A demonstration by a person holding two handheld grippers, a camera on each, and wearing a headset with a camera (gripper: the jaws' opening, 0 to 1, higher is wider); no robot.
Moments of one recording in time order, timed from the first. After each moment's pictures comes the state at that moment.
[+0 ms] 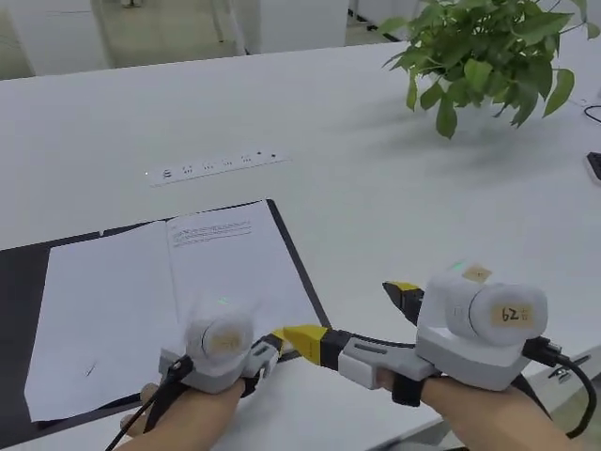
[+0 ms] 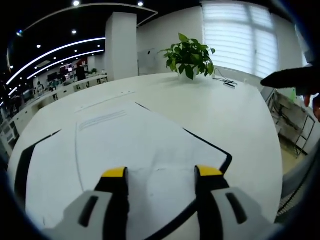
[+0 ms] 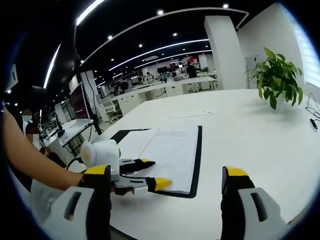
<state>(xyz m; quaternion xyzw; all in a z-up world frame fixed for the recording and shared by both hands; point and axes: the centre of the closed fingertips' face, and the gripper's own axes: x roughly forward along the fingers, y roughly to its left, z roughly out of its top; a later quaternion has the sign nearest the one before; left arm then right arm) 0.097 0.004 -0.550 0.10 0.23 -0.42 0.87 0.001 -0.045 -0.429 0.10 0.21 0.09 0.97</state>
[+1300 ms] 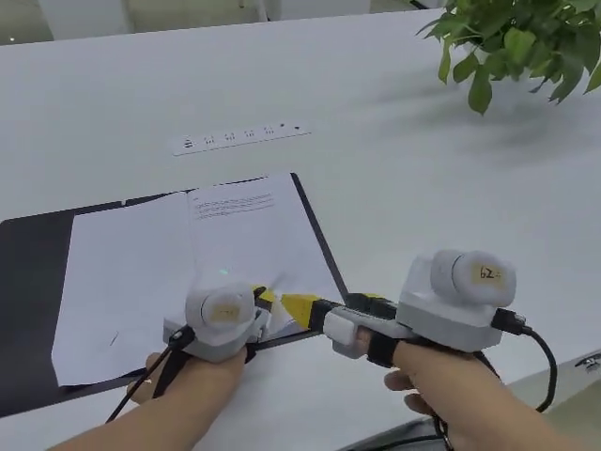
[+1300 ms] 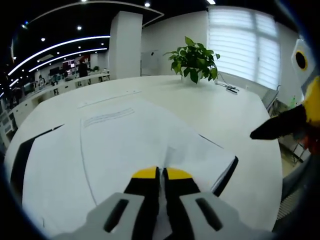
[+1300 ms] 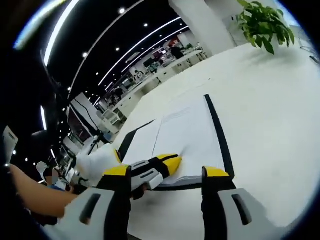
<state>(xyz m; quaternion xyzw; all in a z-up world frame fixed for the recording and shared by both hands) 0.111 0.013 -0.548 0.06 0.24 -0.42 0.88 0.031 -0.005 -0.478 0.32 0.27 0.08 0.91</state>
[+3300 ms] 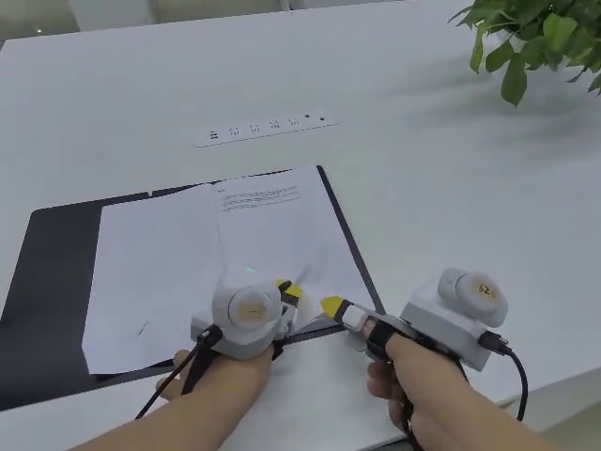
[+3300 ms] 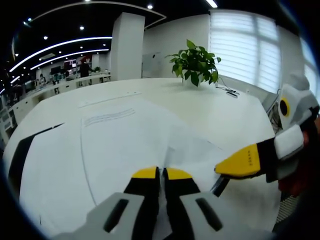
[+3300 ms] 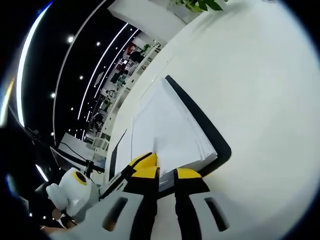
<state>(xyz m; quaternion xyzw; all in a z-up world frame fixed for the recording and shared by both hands) 0.111 0.012 -0.549 0.05 0.23 -0.42 0.88 0.048 -0.019 -0.545 0.46 0.28 -0.04 0.84</state>
